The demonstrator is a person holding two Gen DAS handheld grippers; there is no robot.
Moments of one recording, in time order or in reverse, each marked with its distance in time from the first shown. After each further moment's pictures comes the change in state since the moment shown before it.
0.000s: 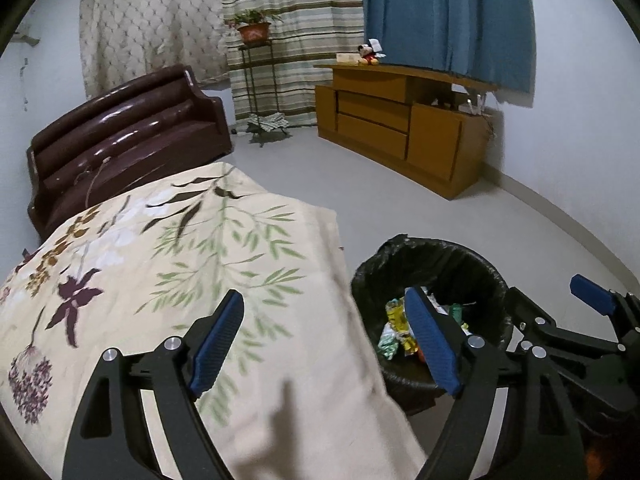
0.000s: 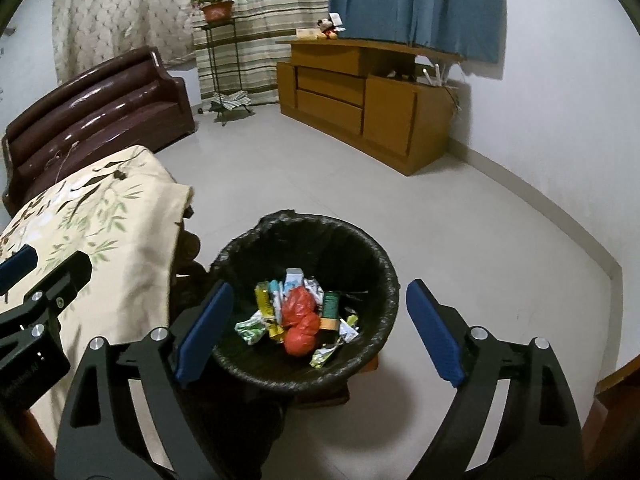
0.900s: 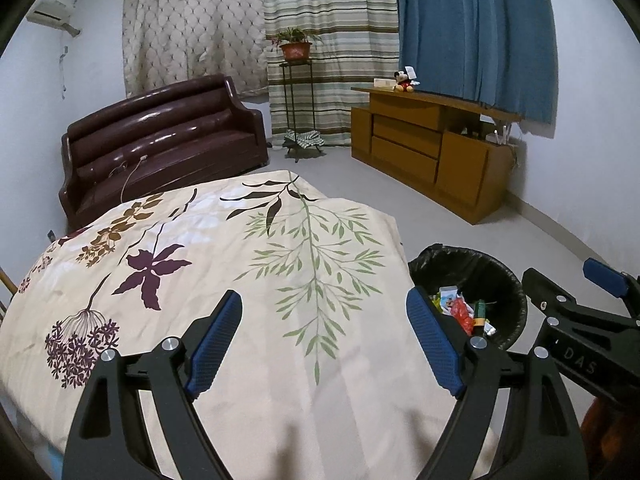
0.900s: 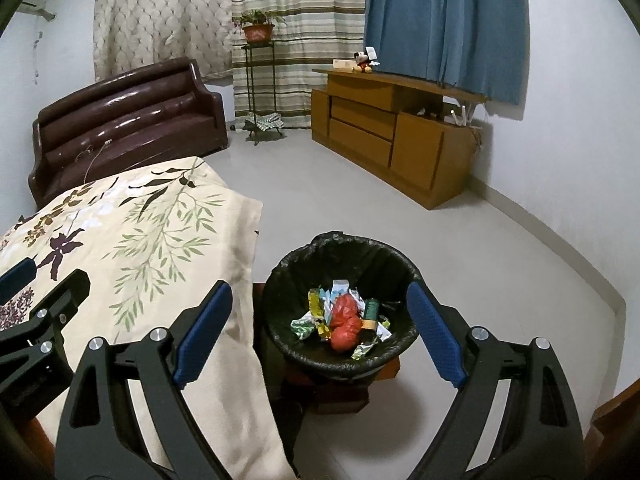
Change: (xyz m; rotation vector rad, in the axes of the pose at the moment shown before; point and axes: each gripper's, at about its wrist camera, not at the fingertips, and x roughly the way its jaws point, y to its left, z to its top) left arm -0.073 0.066 -0.035 -0.079 -0.079 0.069; right arm -0.078 0.053 -0.013 -0.089 -0.102 0.062
